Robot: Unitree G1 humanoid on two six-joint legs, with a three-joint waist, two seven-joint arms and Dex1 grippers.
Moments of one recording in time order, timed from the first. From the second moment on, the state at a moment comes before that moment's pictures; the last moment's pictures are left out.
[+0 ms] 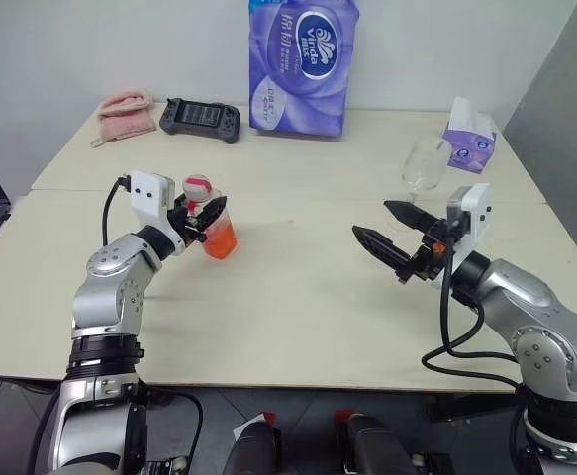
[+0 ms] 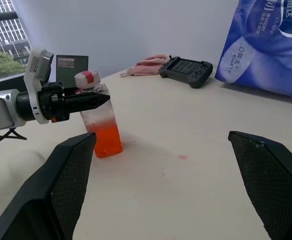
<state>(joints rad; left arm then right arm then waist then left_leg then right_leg) -0.53 0.50 0.21 0.19 -0.38 0.34 -0.60 -0.33 -0.45 -0.12 -0.55 0.73 0.73 0.48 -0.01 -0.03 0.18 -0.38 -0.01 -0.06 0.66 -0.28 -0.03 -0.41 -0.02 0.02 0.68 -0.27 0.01</state>
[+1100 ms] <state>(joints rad) -0.55 0.50 0.21 0.24 -0.37 0.32 -0.60 -0.41 -0.48 -0.09 -0.55 0.79 0.73 0.54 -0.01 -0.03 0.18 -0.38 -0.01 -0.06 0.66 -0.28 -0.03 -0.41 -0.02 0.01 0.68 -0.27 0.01</state>
